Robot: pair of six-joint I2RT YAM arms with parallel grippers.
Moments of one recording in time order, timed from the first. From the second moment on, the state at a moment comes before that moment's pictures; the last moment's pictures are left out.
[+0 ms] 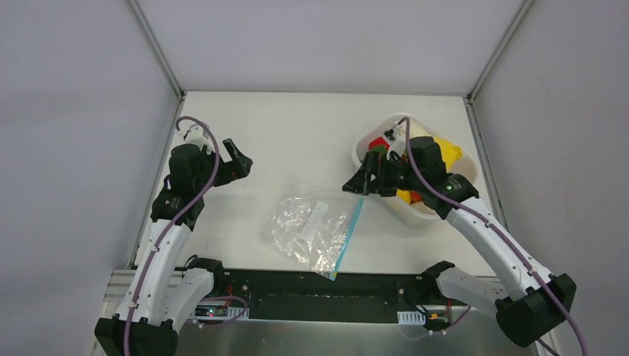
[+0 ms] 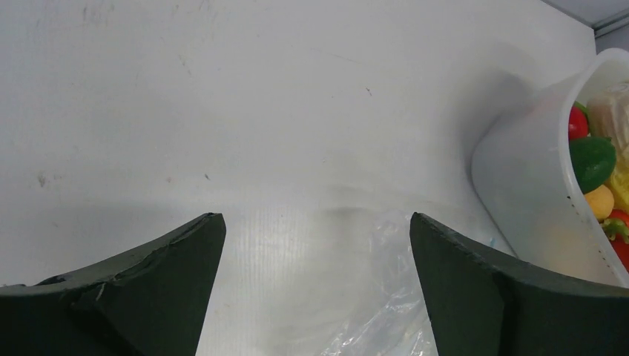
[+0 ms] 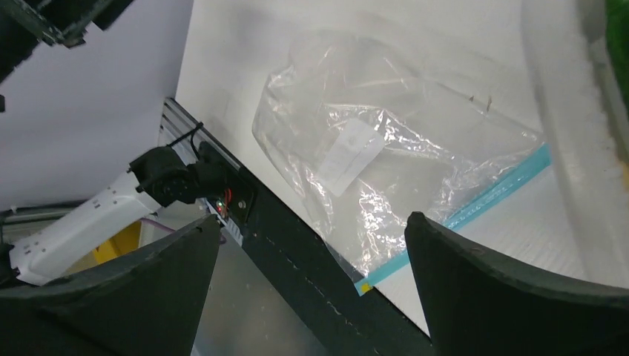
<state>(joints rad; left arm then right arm) -0.10 0.81 0.83 -0.44 0.10 -0.45 0.46 1.03 0.98 -0.54 -0.51 0.59</state>
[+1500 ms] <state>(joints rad) -0.10 0.51 0.55 -0.41 0.35 -0.49 1.14 1.06 0.58 -0.39 0.31 0.89</state>
